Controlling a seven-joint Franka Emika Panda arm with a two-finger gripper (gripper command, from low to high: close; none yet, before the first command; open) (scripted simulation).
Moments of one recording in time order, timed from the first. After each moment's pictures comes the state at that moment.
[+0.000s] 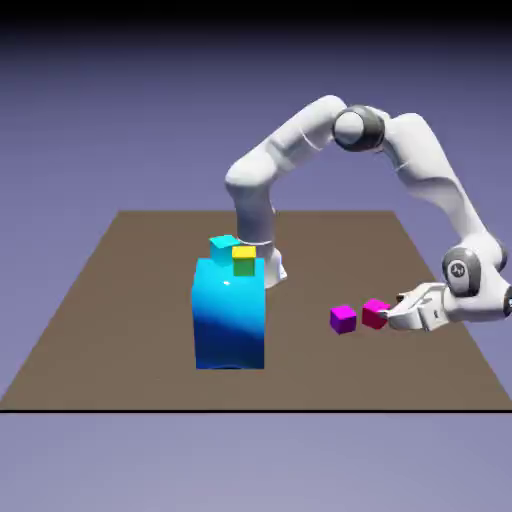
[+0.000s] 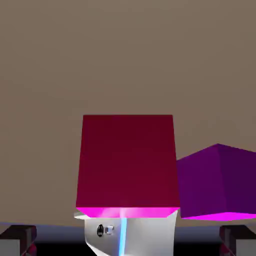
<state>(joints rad) 1.22 0.86 -0.34 -1.73 0.22 1.39 0.64</state>
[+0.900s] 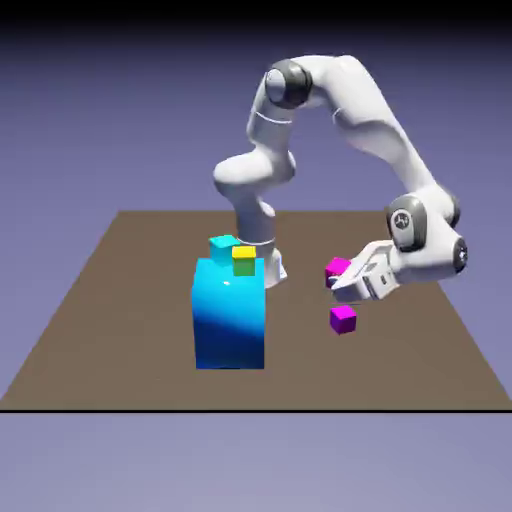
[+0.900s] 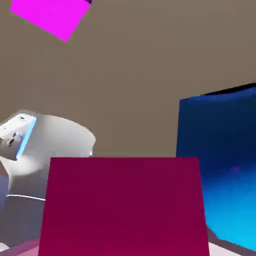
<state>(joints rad) 0.58 0.29 0.02 -2.06 -0.31 1.29 0.39</state>
